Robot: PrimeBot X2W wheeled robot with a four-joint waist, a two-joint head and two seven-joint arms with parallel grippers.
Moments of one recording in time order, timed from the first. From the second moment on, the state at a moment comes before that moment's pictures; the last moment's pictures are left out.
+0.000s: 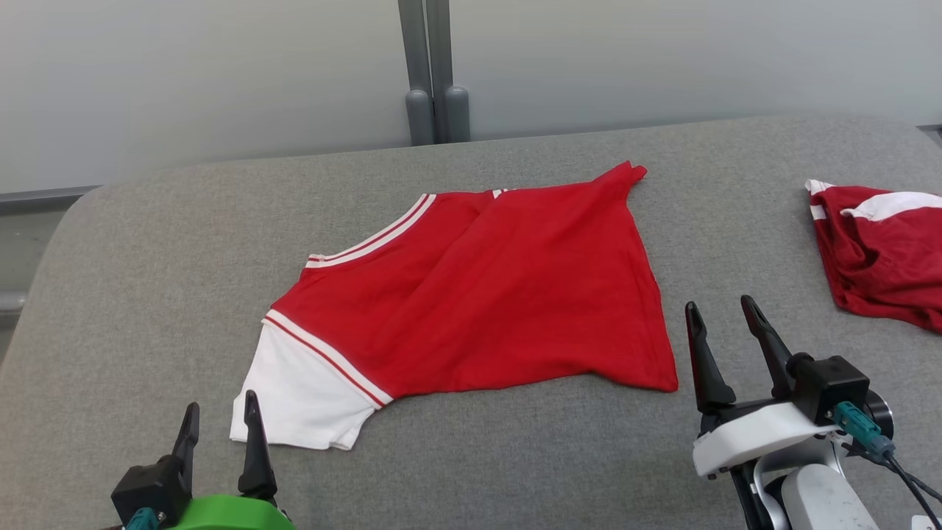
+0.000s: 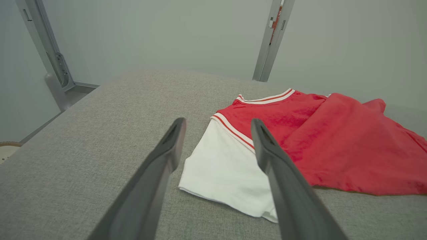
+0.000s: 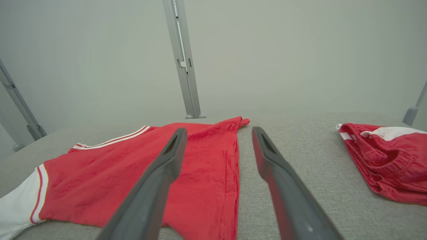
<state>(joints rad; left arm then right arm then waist) 0.05 0.20 -0.20 0.17 -0.45 0.17 -0.24 -0.09 -0.05 0.04 0.20 0.15 0.13 -0.26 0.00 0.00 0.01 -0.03</state>
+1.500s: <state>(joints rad) 0.01 0.21 -0.23 0.25 -0.47 0.16 -0.22 -0.29 -0.05 -0.03 0.70 0.19 0.13 -0.23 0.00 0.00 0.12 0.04</state>
